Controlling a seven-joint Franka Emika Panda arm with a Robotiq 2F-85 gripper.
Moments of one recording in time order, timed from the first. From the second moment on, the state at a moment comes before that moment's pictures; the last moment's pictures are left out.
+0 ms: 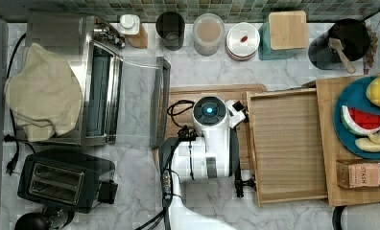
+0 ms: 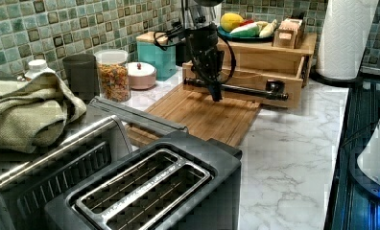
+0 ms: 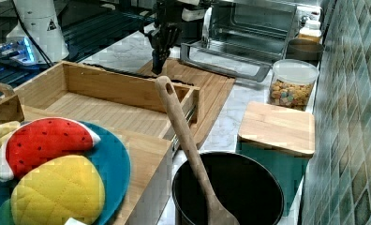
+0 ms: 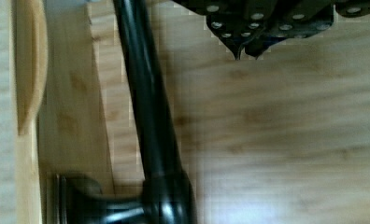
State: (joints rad) arm -0.02 0.14 0.00 -2.32 -0.14 0.65 -0.57
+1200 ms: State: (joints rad) arm -0.12 0.19 -0.16 -2.29 -0.15 0.81 -1.18
